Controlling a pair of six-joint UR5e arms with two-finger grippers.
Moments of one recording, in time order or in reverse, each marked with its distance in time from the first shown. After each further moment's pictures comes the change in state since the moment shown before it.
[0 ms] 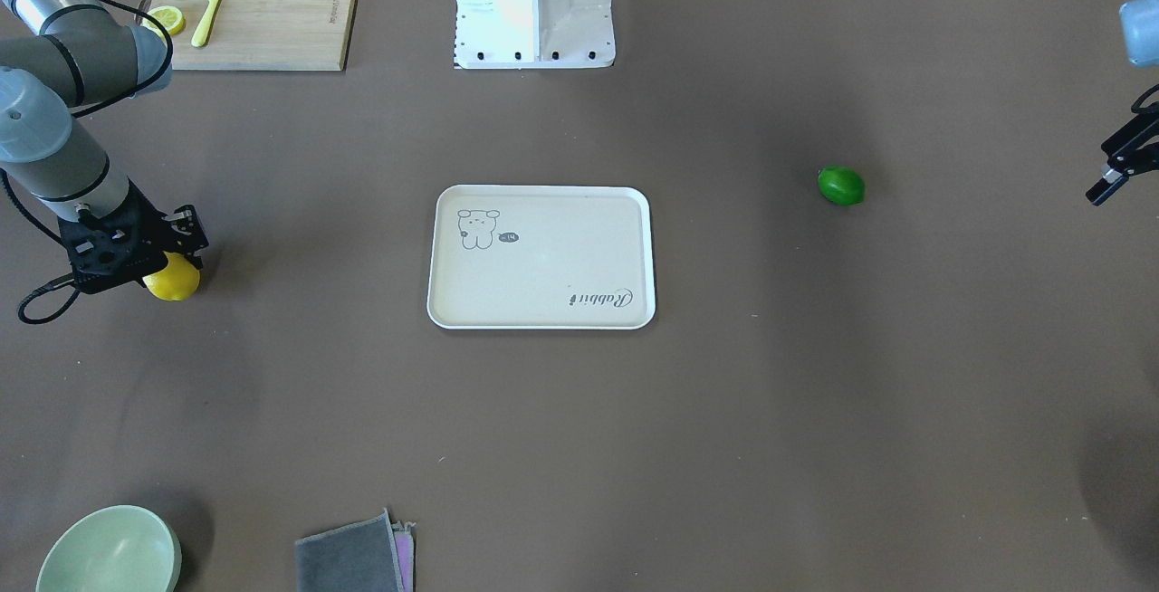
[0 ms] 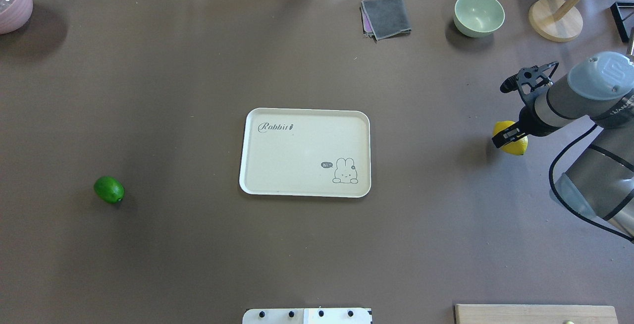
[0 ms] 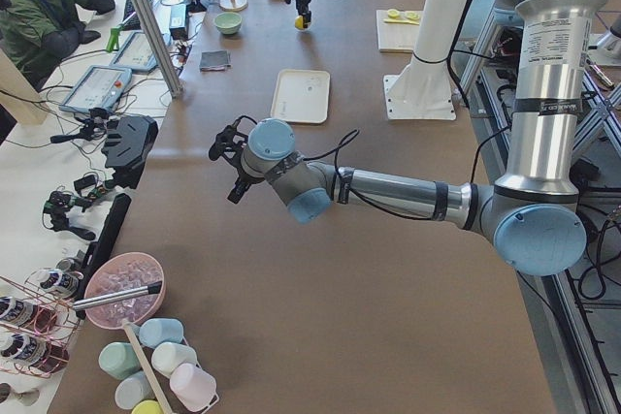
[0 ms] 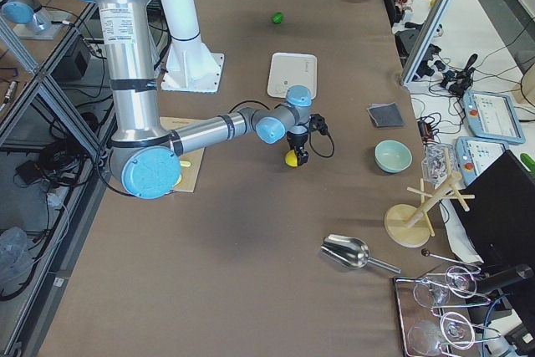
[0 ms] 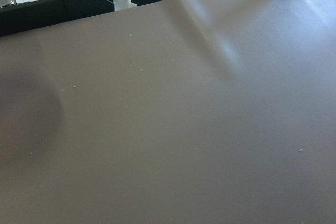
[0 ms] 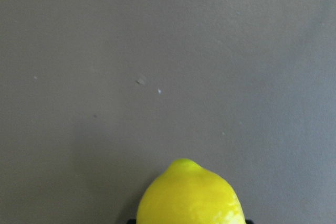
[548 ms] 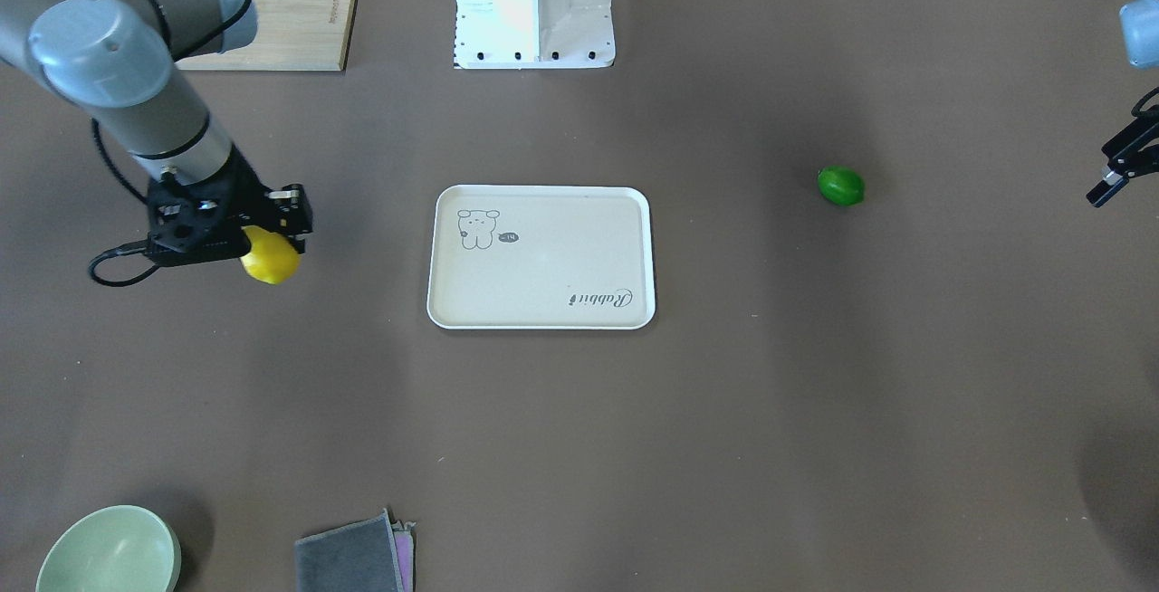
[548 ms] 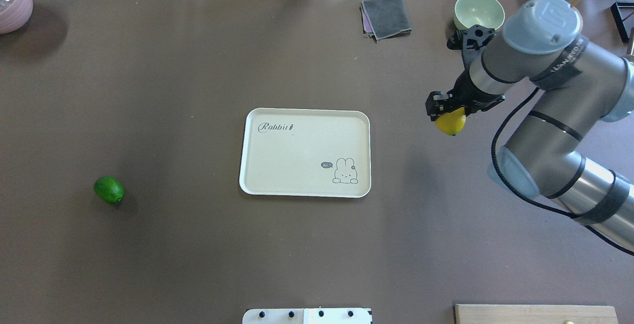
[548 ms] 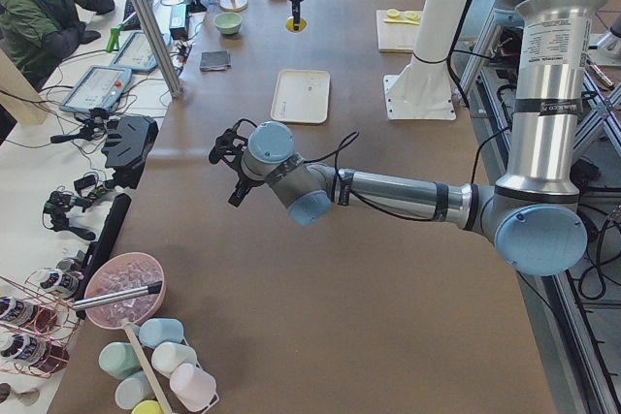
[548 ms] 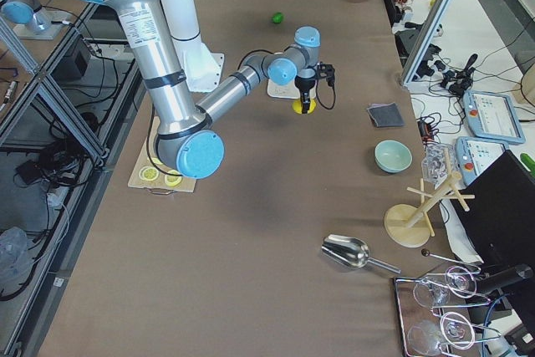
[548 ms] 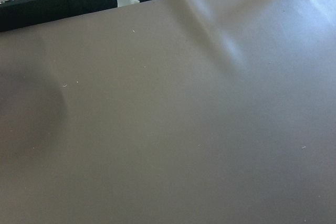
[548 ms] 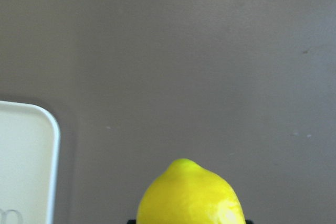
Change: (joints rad) left arm 0.000 0.002 0.009 0.001 0.000 -0.001; right arm -0.091 0.303 0.131 -0.311 -0.010 0.527
